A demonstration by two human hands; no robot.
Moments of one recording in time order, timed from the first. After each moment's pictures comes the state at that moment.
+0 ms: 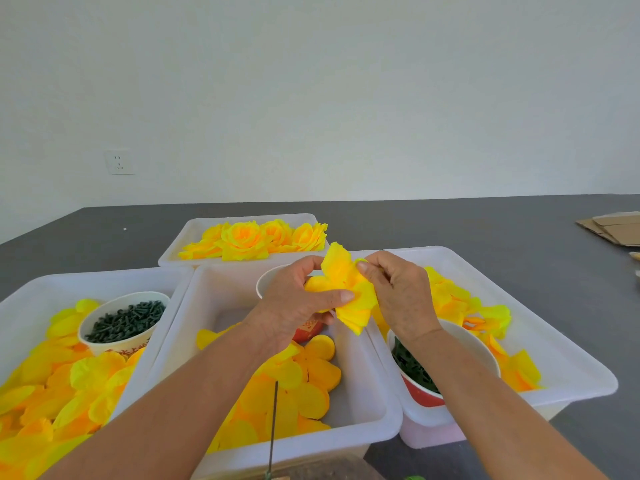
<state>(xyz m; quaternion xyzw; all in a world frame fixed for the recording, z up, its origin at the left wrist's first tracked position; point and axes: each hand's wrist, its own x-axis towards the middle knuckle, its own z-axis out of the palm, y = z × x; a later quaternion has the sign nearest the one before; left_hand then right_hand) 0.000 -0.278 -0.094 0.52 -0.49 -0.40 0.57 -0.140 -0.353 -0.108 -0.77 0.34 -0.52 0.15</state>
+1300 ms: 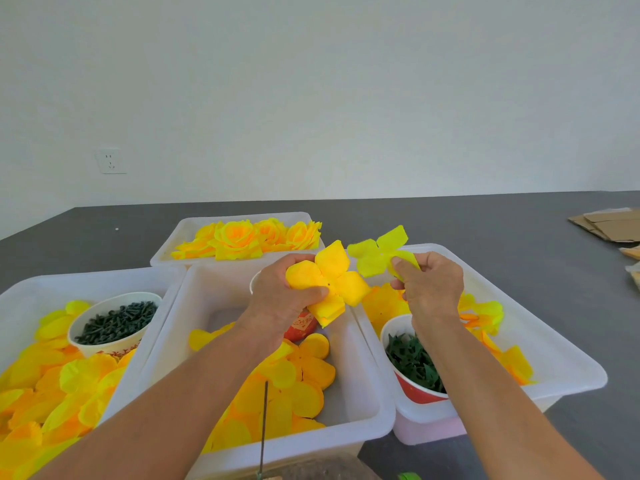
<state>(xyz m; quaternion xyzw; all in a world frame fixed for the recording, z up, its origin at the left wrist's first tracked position) 0.002 -0.283 -0.099 0.59 -0.46 -0.29 0.60 -0.158 -0.365 -0.099 -0.51 0.52 -0.59 0.35</state>
